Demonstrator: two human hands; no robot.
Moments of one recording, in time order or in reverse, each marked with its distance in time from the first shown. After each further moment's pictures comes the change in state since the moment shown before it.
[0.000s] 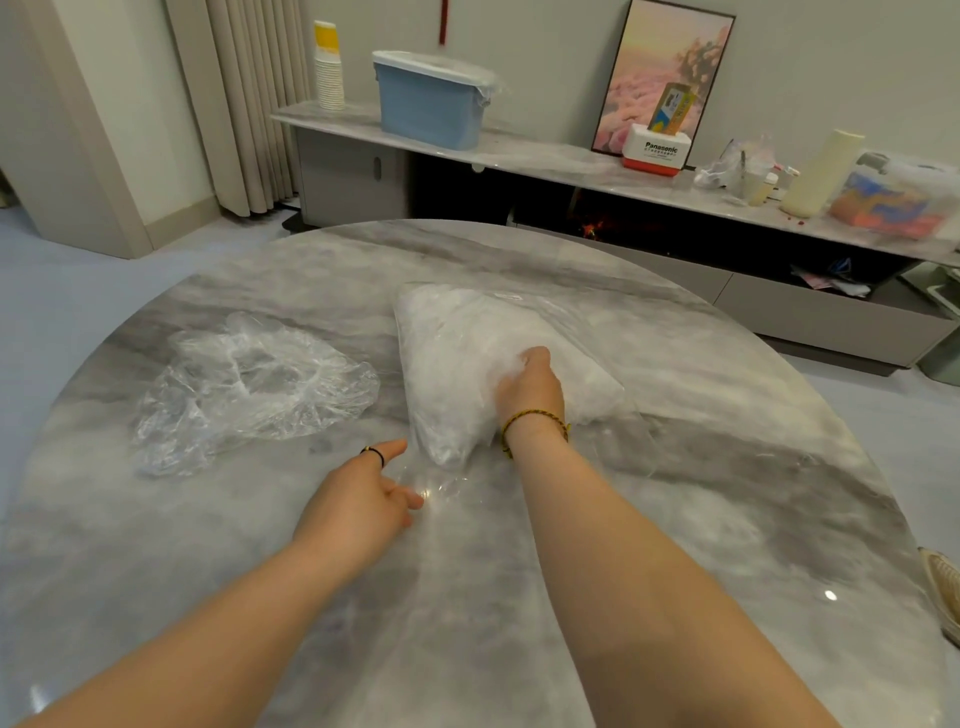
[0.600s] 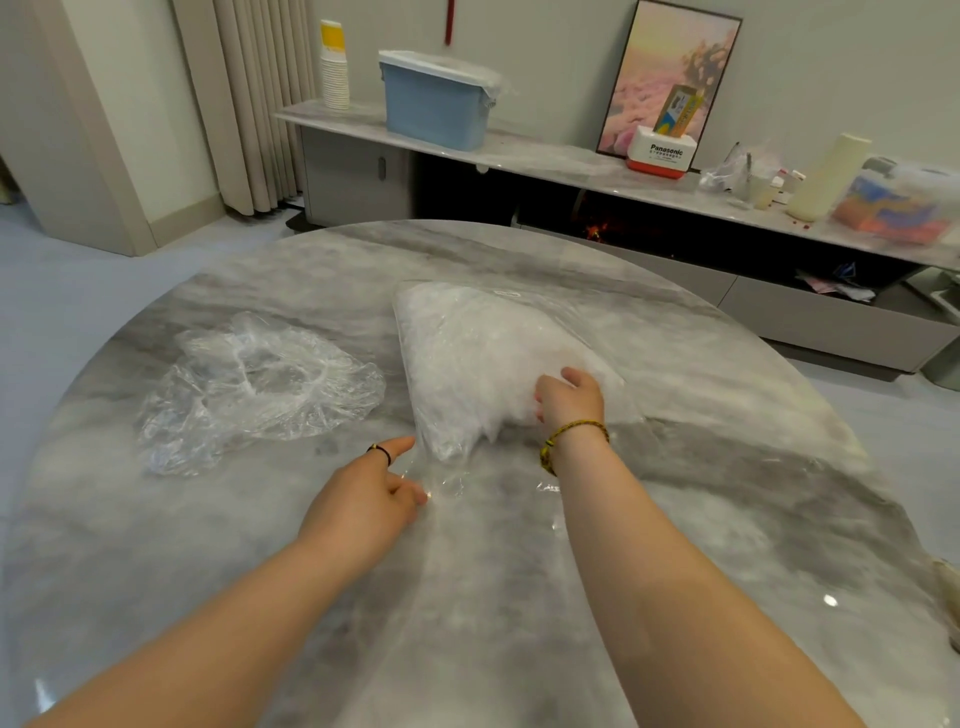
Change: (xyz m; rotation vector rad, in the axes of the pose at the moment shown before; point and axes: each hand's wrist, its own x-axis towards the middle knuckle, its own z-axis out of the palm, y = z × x) left_hand 0.006 -0.005 0.000 -0.018 -0.003 0.034; right_hand 0.003 0.012 -0.011 0.640 0.051 0.278
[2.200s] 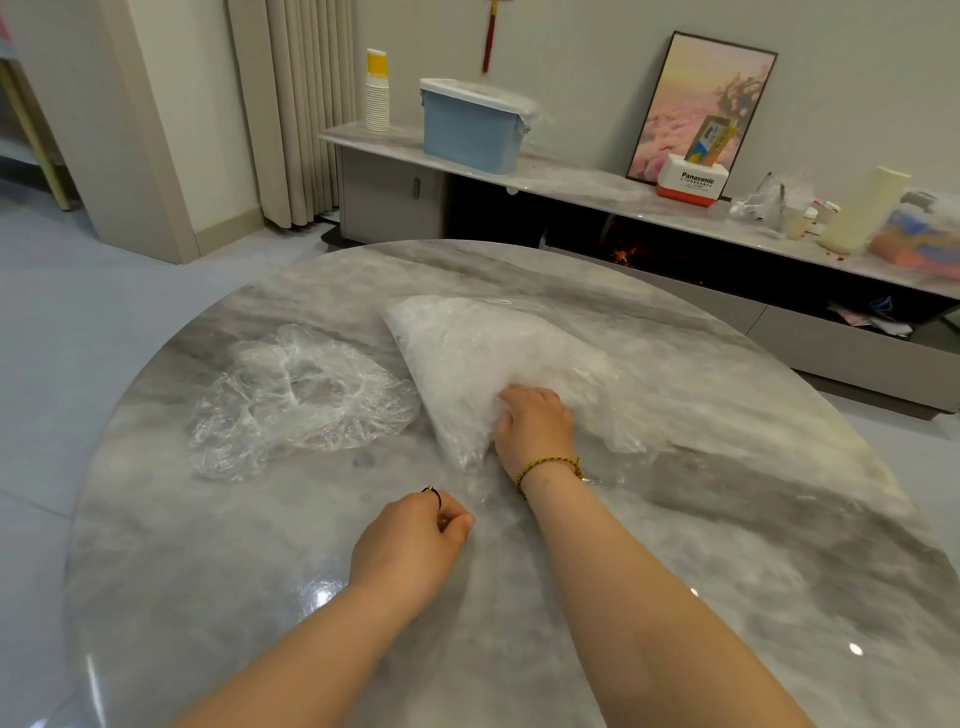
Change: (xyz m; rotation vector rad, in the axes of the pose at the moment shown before) left_hand -0.006 -0.008 0.012 0.213 0.077 0.041; right_hand -0.016 0.013 0.034 -1.169 -0.196 -0.663
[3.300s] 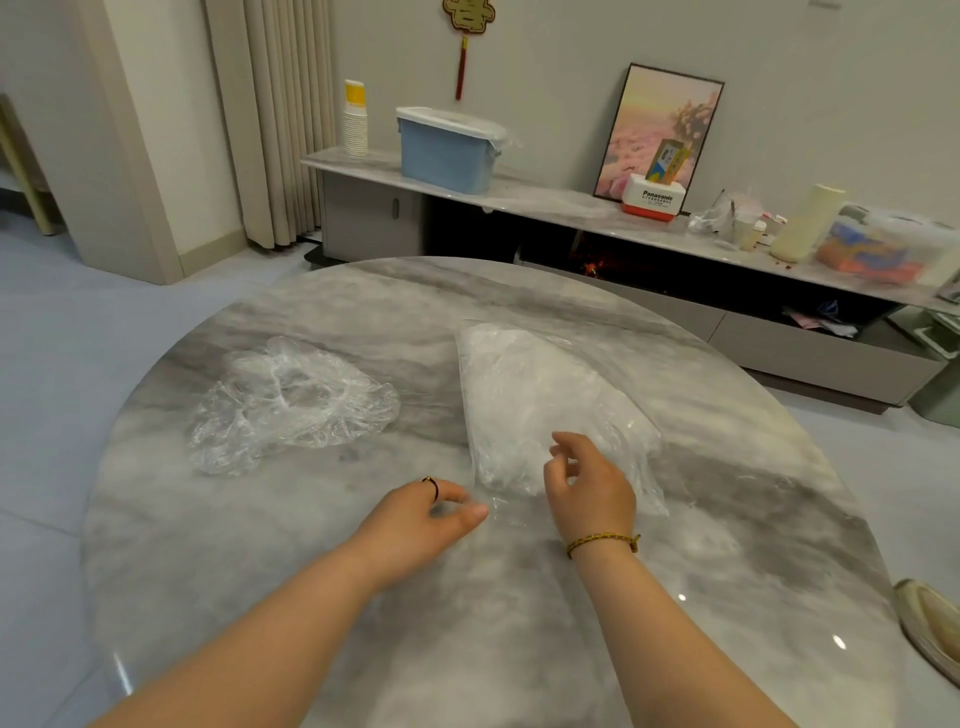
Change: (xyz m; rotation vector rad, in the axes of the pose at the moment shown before) left_hand -0.013 0.012 -0.005 -0.142 -0.203 0.172; right_hand -0.096 0.035 -0.037 0.364 0.292 0.247
